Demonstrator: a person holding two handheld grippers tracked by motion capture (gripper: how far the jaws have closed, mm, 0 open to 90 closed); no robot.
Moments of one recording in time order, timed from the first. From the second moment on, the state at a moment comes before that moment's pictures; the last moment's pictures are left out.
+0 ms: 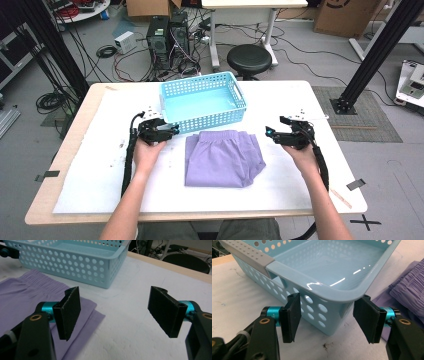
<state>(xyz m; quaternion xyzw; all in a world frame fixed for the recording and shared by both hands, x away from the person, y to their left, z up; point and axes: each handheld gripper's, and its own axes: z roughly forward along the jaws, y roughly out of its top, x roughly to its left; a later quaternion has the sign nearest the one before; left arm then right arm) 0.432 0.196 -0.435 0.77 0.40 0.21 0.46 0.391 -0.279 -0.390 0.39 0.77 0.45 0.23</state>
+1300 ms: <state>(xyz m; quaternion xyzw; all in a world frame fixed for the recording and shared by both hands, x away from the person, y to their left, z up) 0.427 0.192 -0.433 0.78 0.38 0.21 0.45 0.518 -0.192 -0.392 0.45 0.78 0.37 0.21</state>
